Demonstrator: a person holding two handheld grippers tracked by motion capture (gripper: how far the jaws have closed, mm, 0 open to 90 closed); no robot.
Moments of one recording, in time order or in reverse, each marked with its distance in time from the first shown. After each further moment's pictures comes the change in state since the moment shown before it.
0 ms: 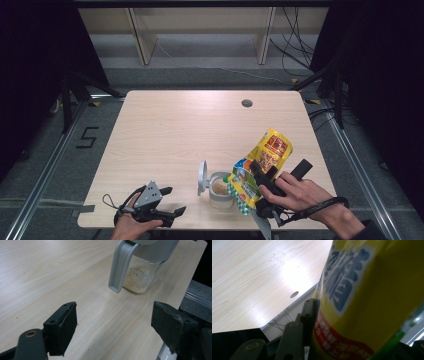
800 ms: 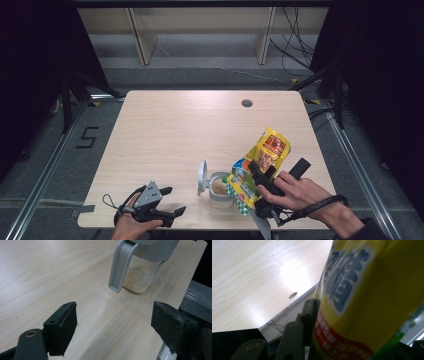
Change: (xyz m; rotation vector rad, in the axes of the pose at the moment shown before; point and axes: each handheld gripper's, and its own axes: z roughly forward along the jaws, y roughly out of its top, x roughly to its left) left arm 0.000 0.000 0.000 0.001 0.005 0.000; right arm -0.004 0.000 0.001 -0.020 -0.006 -0.023
